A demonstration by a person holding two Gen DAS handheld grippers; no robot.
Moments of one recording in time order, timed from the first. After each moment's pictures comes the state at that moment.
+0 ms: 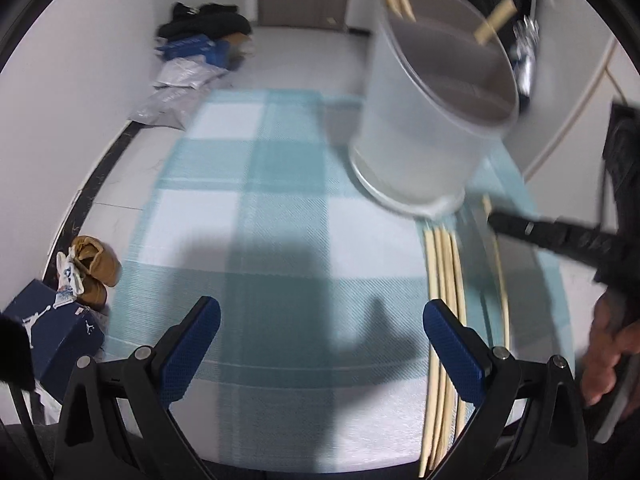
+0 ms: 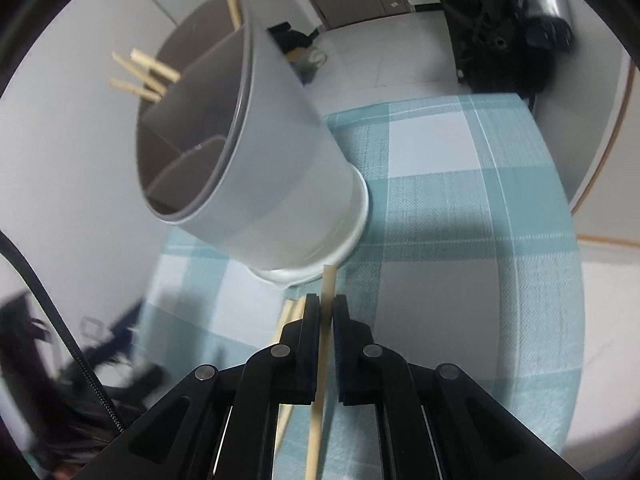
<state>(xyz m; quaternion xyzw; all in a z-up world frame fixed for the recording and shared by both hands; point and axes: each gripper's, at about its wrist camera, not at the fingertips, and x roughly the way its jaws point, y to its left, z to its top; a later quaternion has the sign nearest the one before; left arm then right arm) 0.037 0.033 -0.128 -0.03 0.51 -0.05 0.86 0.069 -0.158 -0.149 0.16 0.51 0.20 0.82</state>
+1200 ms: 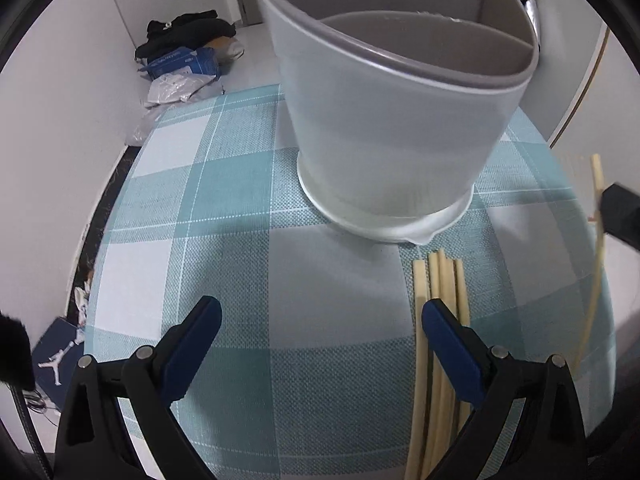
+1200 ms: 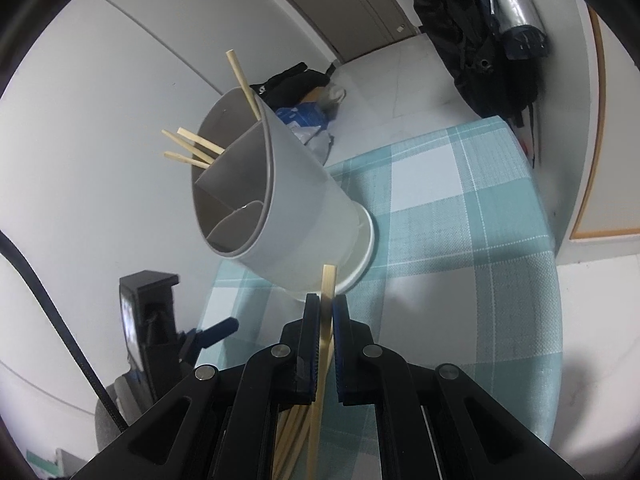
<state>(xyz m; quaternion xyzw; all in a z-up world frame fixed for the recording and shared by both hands) 0.070 -0.010 -0.145 0.06 0.52 -0.02 0.85 0.049 -0.193 -0.116 0.22 0.45 0.23 0.83</state>
